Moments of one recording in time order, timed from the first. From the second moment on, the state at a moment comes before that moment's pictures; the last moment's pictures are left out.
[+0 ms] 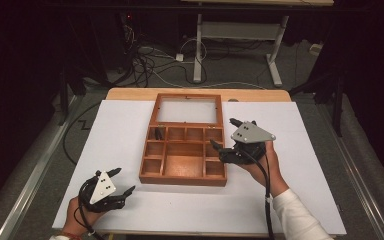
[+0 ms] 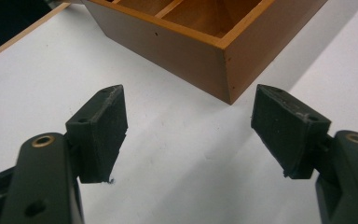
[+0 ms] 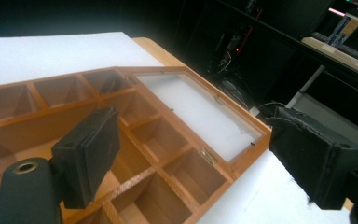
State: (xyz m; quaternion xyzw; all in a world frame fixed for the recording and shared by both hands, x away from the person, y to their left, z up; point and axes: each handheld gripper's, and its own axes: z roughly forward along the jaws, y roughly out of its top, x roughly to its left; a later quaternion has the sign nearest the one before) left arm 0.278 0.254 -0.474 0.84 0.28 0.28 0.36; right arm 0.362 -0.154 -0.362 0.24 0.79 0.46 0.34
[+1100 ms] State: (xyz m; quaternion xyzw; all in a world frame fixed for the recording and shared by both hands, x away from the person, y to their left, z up) left arm 0.277 0.251 -0.475 0.85 0.27 0.28 0.36; right arm 0.311 -0.210 -0.382 0.23 0.78 0.45 0.37
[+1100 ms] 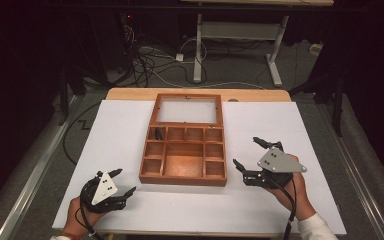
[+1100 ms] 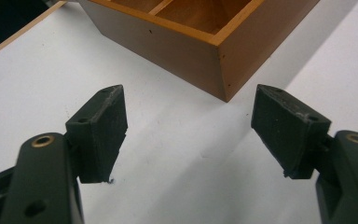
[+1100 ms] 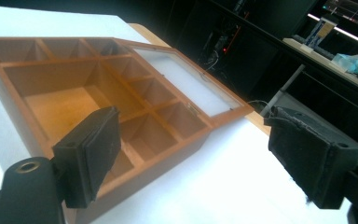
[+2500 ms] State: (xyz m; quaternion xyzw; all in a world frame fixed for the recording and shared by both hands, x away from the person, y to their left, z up) left arm 0.280 0.245 -0.477 0.85 0.27 0.28 0.35; right arm 0.256 -0.304 -0.463 0.31 0.78 0.42 0.35
